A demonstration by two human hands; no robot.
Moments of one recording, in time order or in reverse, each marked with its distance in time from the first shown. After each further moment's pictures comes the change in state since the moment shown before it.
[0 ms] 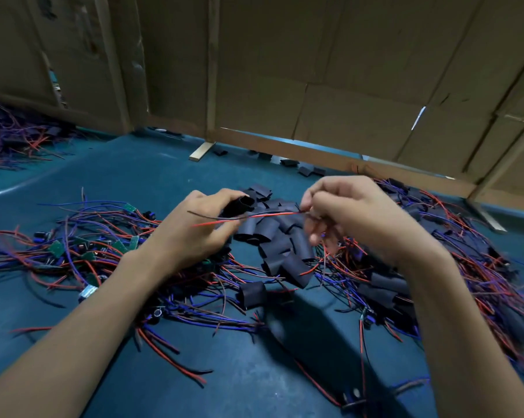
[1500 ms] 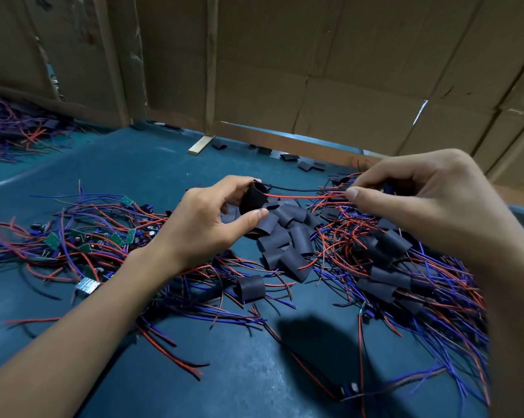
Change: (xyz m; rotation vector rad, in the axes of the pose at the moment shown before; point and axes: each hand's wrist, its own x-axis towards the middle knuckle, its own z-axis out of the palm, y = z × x) left_hand 0.002 0.024 0.002 -0.288 0.151 -0.018; right_hand -0.044 -0.012 -0.048 -0.497 0.272 -0.383
